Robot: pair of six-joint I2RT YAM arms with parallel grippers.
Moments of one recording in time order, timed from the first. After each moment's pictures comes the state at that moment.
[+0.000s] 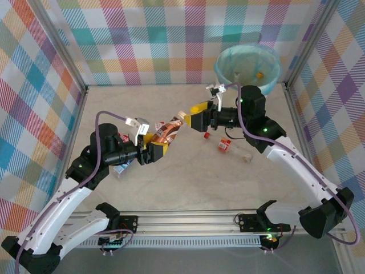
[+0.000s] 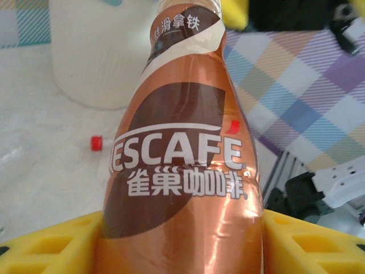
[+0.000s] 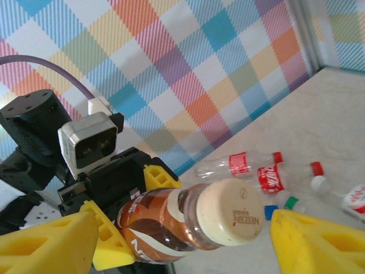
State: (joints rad) left arm -0.55 0.81 0.96 -0.46 0.51 -0.26; right arm 0.58 1.24 1.28 -0.20 -0.80 0.44
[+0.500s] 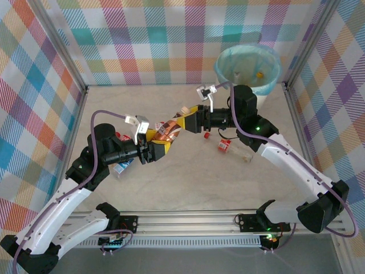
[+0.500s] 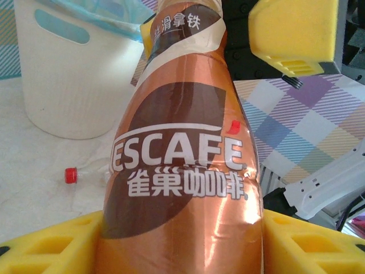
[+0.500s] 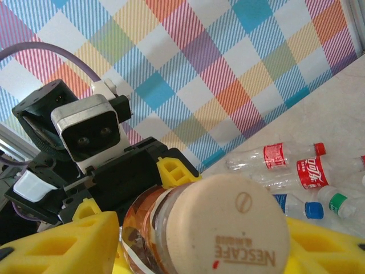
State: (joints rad) left arm -0.58 0.81 0.96 -0.36 0.54 -0.29; right arm 0.63 1.29 1.31 -0.18 -0.84 0.50
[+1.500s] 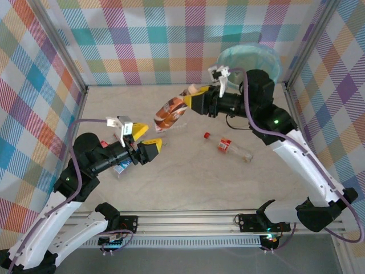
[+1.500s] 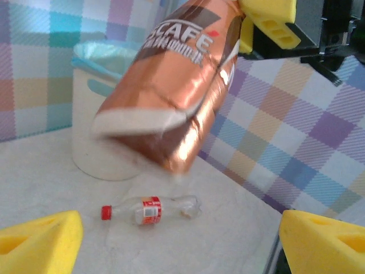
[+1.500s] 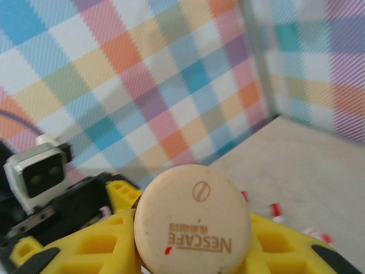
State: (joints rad) left arm -0.58 0.67 0.96 -0.34 0.36 -0.29; right arm 0.63 1.30 1.66 -0.48 -0.52 0.29
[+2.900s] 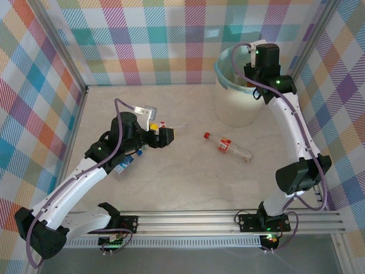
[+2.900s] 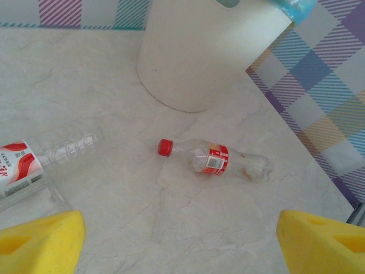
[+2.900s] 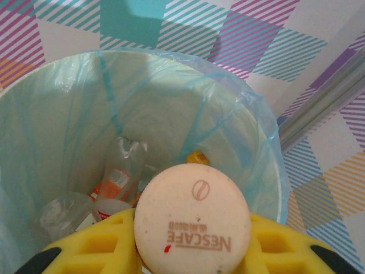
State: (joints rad) left arm -0.58 1.05 1.03 -0.43 0.19 -0.37; right arm 0.24 1.66 1.92 -0.72 0.36 -0.17
